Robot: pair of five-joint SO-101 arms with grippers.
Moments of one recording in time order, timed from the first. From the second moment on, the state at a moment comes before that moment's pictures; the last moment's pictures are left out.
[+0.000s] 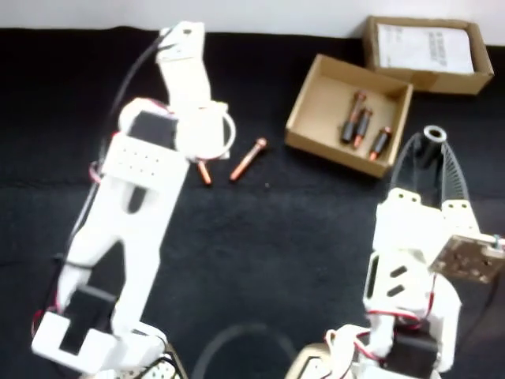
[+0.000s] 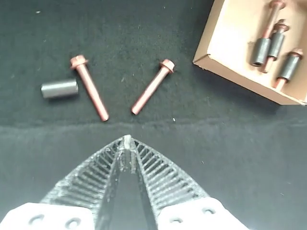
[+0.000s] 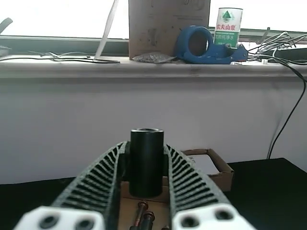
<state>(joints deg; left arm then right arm) 13.1 -4.5 -2.9 72.2 23.3 7.6 -90.1 62.8 26.1 0.1</state>
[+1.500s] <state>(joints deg) 17.9 48.8 -31.8 54.5 2.2 18.2 -90.2 87.3 6.5 0.1</state>
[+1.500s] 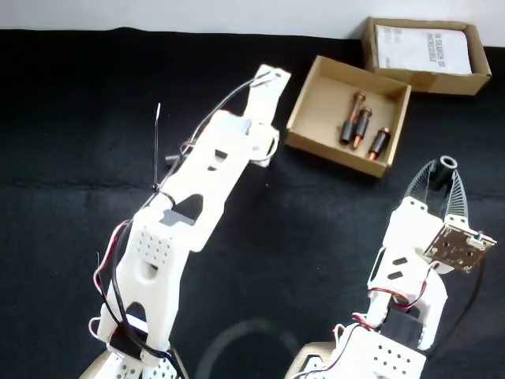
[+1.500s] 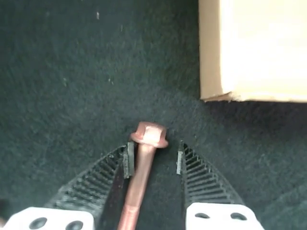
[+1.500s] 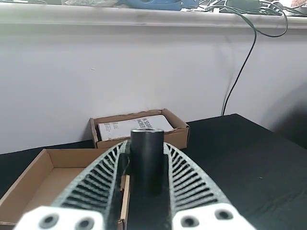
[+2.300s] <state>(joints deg) 17.9 53.6 -55.1 81.5 -4.5 18.2 -90.4 90.0 6.1 0.1</state>
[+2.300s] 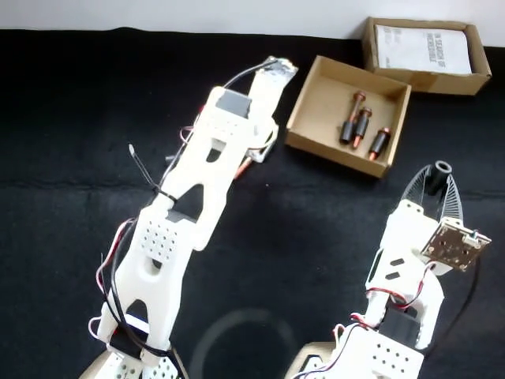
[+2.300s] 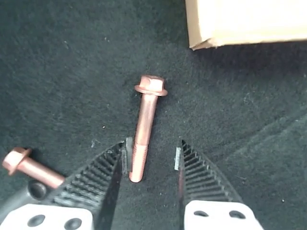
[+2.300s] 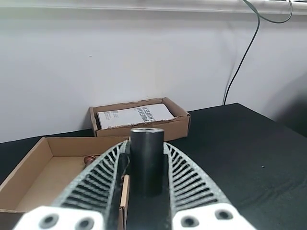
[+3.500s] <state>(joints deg) 17.5 62.6 -60.9 77.3 -7.3 18.0 -90.5 93.0 6.1 0.1</state>
